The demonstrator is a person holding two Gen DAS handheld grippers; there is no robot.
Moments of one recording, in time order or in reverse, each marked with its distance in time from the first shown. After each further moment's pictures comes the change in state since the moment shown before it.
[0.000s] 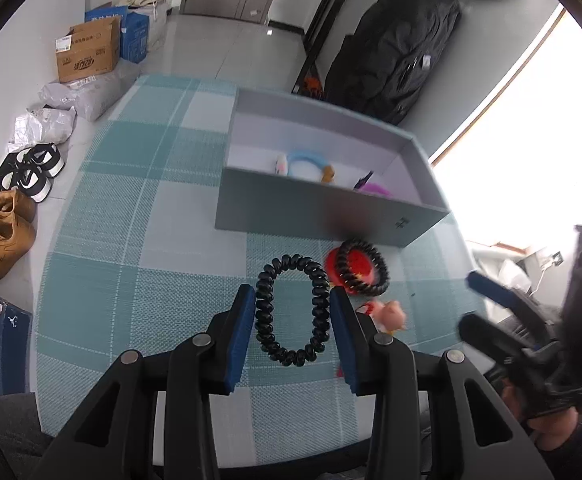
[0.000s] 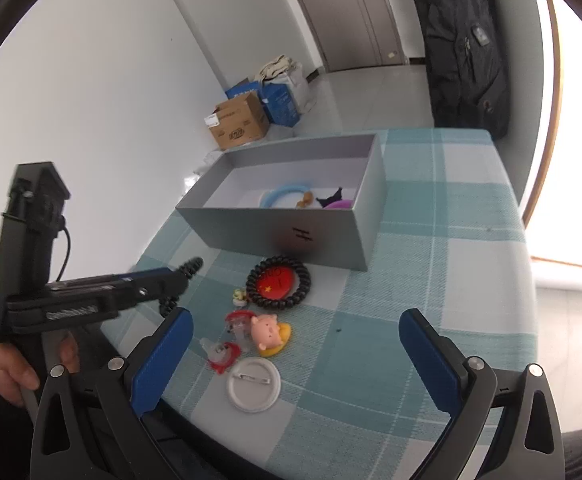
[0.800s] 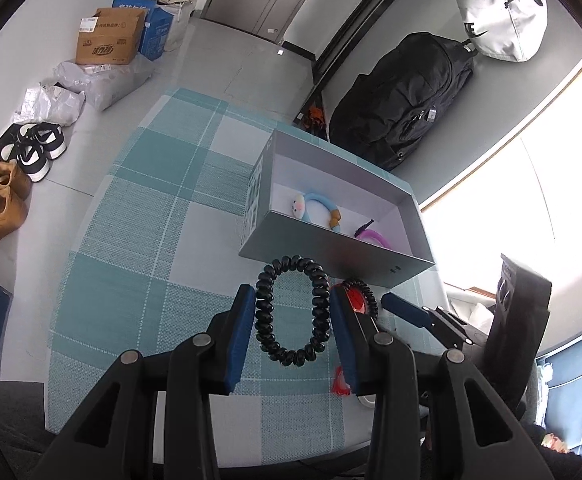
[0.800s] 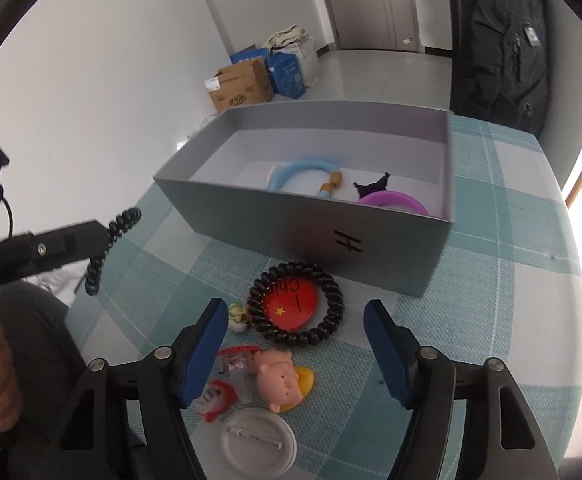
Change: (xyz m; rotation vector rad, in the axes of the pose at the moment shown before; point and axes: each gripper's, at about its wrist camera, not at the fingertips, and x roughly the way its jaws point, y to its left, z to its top) left arm -0.010 0.031 0.013 -0.136 -0.076 -0.089; right arm 0.070 0.029 0.014 -0.123 0.095 -0.075
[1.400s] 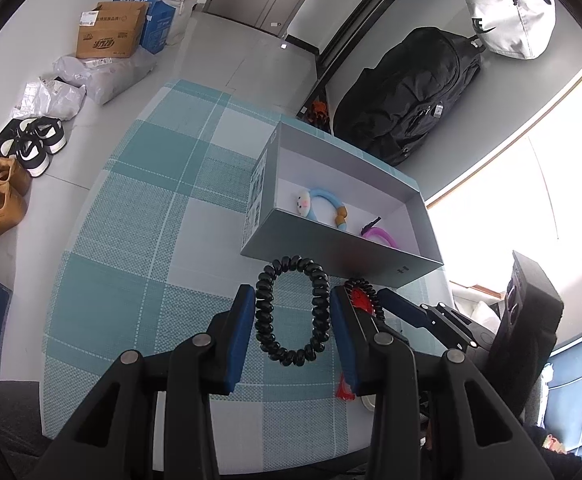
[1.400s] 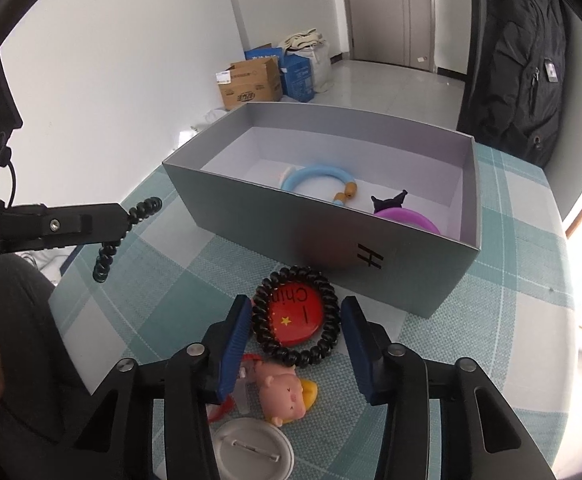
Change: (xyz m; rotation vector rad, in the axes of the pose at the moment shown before) left arm 0.007 0.002 0.001 -0.006 0.023 0.009; right arm 0.002 0.008 0.001 -0.066 -0.026 -0.019
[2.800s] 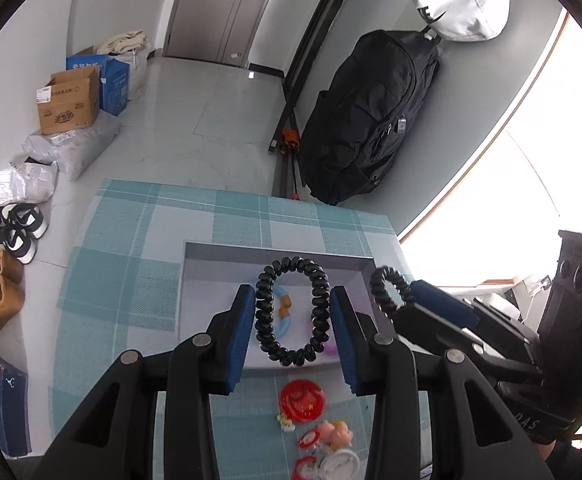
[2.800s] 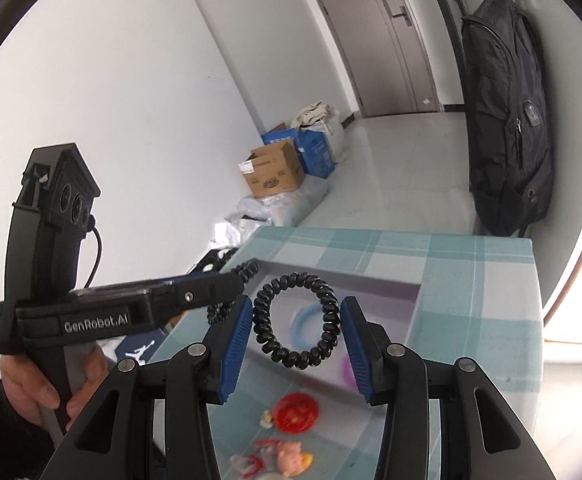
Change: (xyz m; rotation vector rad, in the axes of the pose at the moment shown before) left arm 0.017 -0.067 0.058 0.182 -0.078 0.025; right arm -0.067 -0.049 0.068 0.110 -0.242 0.162
